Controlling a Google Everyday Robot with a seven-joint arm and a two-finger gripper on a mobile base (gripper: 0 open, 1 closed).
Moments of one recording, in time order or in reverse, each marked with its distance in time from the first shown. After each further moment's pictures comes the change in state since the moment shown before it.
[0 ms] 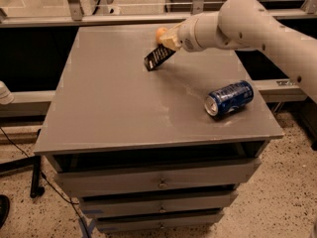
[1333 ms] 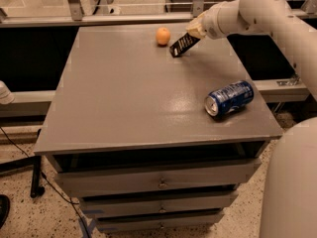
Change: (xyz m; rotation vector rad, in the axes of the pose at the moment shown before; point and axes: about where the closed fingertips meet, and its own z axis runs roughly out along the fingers) arm 0.046 -0.109 -0.008 0.097 0.088 -0.115
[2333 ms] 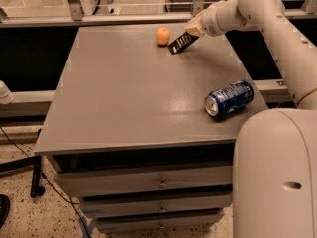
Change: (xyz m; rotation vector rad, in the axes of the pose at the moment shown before) arm 0.012 -0.021 0.032 -0.054 -0.010 -0.040
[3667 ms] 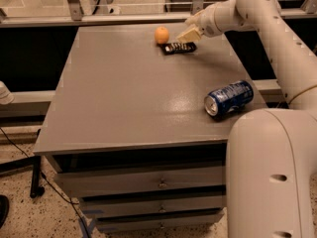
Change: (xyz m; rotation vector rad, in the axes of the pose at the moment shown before) arm 0.001 0.009 0.009 -0.067 -0.023 0.036
